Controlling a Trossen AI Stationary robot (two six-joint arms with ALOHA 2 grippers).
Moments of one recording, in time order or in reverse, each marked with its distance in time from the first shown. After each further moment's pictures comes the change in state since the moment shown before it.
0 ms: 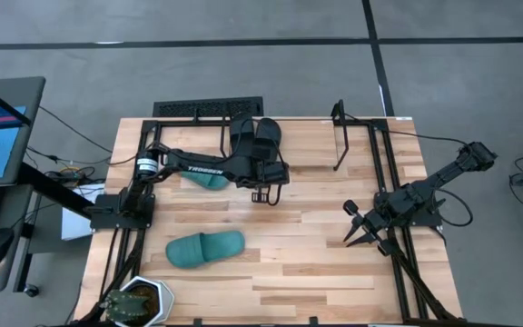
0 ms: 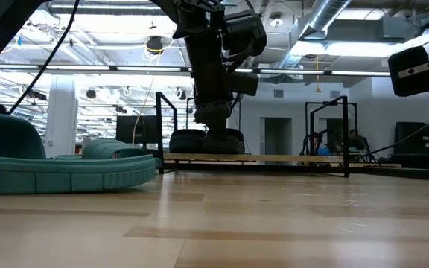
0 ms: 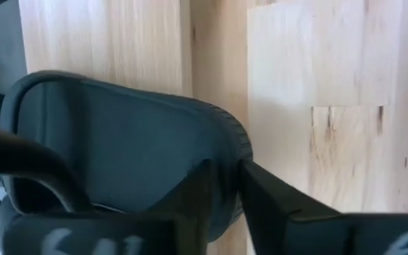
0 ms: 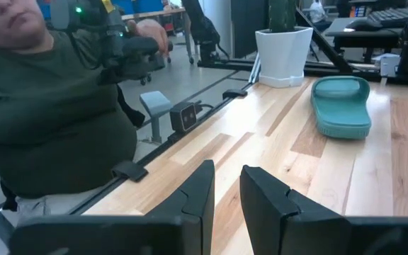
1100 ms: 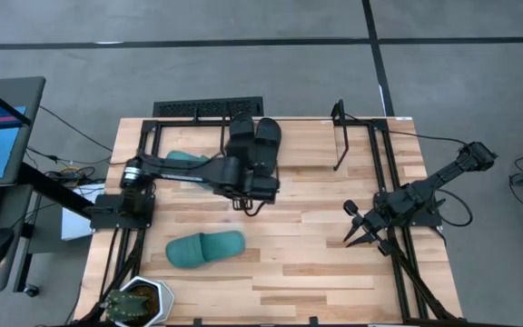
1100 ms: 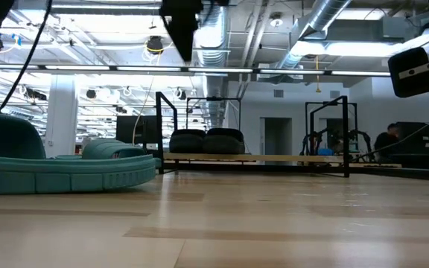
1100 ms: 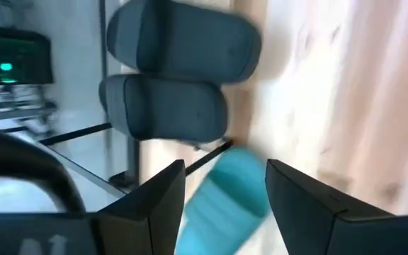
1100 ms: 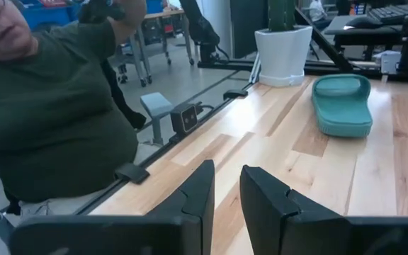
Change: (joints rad) left arm -0.191 -0.085 0.407 -0.799 -0.134 -0.409; right arm 0.000 0.000 0.000 -0.003 0.000 0.011
